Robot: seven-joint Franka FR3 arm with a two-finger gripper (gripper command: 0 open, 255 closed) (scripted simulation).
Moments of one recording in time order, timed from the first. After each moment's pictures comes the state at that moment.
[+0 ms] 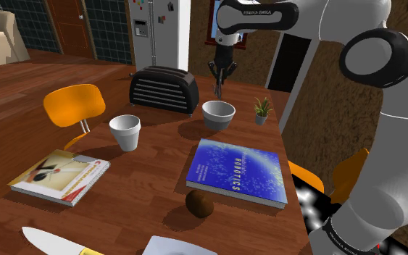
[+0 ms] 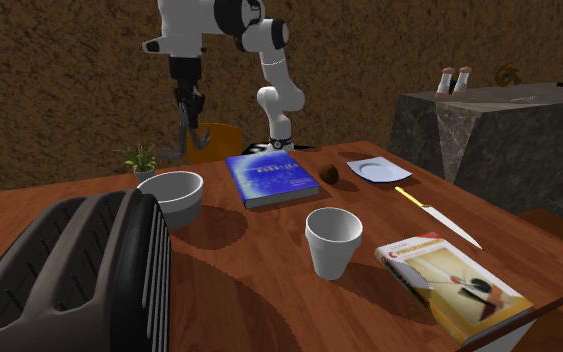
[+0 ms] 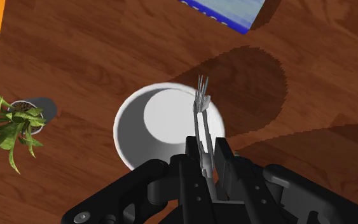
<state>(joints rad) -0.26 0.34 0.23 -1.33 -0.12 1.70 0.51</state>
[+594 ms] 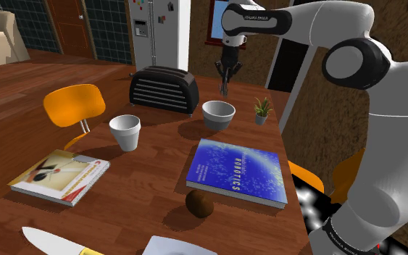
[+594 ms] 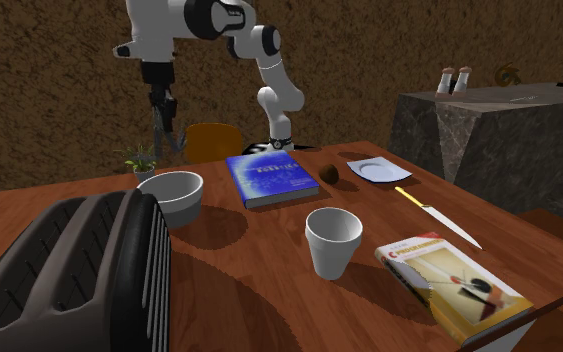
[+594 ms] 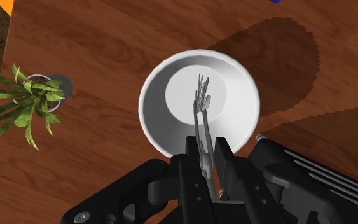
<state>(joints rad) -0.31 0.46 0.19 -1.18 -0.13 1.67 0.41</state>
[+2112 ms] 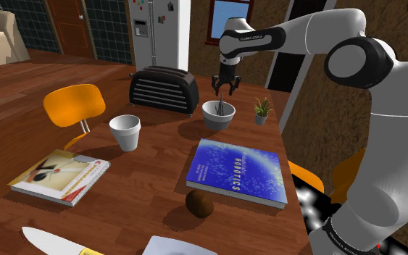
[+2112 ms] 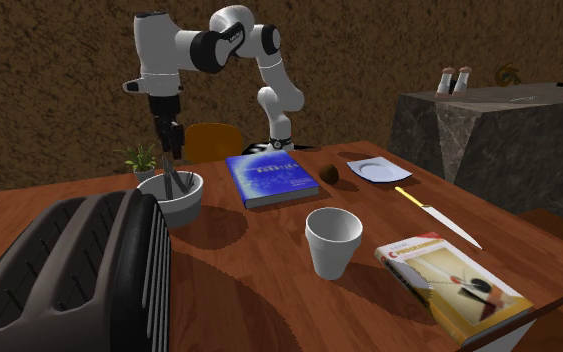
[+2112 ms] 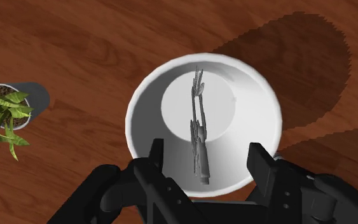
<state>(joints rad) -0.33 0.44 0.19 -1.41 -0.13 1.88 0.43</state>
